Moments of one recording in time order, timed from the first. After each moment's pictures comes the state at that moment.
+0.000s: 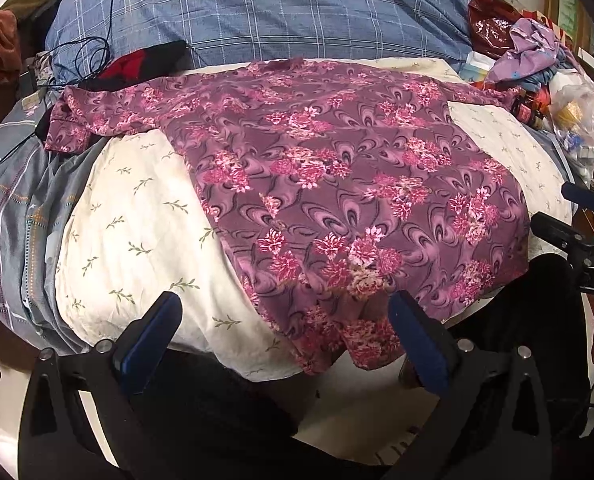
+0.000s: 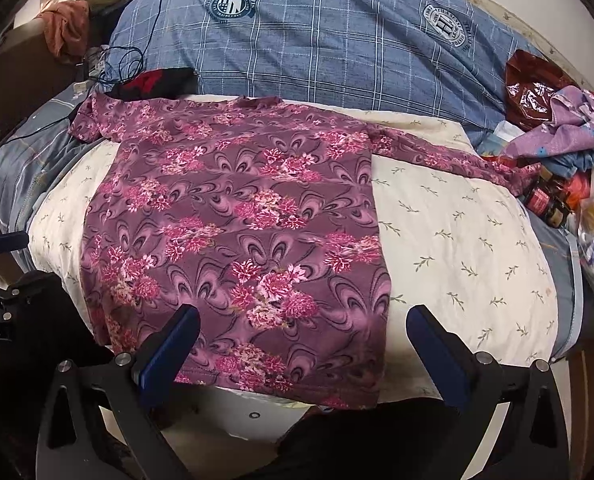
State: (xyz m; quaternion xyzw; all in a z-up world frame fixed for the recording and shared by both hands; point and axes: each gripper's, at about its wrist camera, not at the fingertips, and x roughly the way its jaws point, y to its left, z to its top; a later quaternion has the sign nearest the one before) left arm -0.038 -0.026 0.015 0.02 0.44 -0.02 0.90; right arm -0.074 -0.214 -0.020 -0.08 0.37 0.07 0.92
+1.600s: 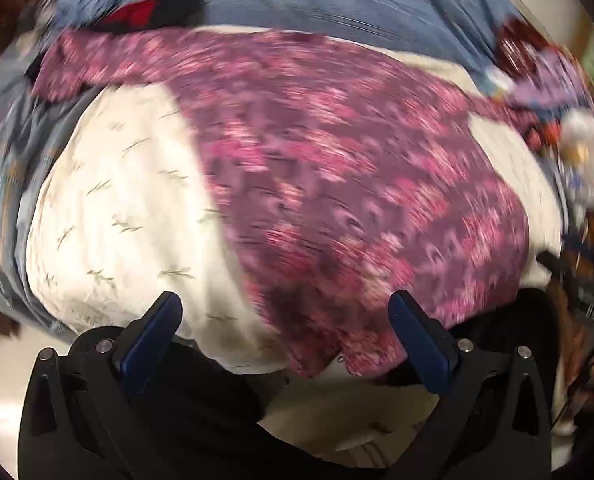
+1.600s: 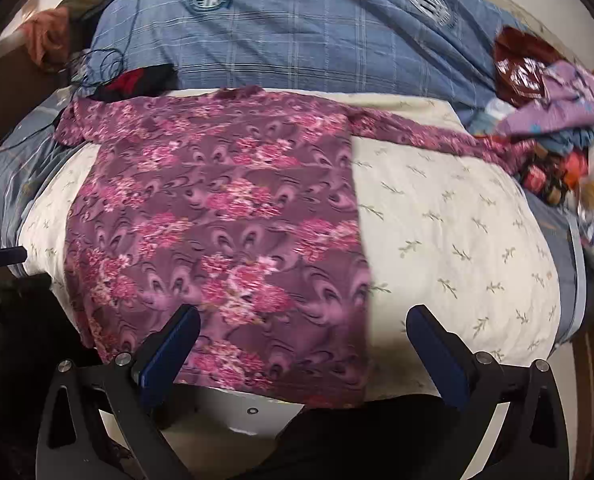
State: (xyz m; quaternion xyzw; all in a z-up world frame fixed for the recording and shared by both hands) left arm -0.006 0.016 0.001 -0.08 0.50 -0.02 0.86; right arm -0.061 -0.240 -0.032 -0.05 0.39 0.05 0.92
